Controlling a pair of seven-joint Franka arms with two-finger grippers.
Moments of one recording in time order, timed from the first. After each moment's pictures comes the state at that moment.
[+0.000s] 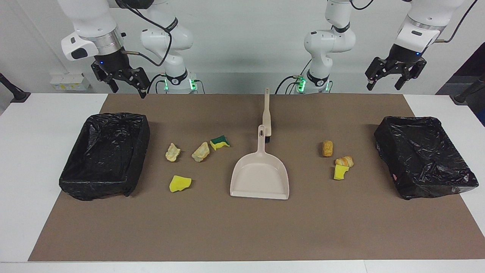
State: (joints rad) left arm -0.01 -0.13 -0.07 -1.61 -0.03 1.55 -0.07; right arm 0.05 -0.01 -0.01 -1.50 -0.02 1.48 0.29
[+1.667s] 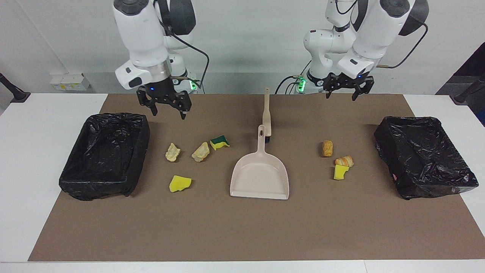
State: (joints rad) left arm -0.22 -0.22 -0.09 -1.97 -0.04 1.64 -0.08; right arm 0.29 0.16 0.02 -1.52 -0.02 1.71 0.51
